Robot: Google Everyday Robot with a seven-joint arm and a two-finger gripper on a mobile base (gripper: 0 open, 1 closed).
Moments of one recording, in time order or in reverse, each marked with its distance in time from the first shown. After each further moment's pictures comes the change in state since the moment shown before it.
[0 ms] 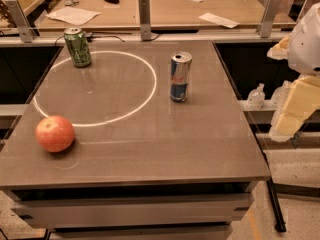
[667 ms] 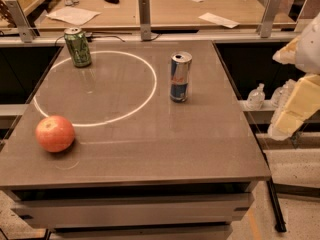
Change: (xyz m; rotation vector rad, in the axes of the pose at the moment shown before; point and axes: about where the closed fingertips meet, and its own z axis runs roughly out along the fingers) arm 0.006 -0.001 0.002 -0.024 -0.075 0.098
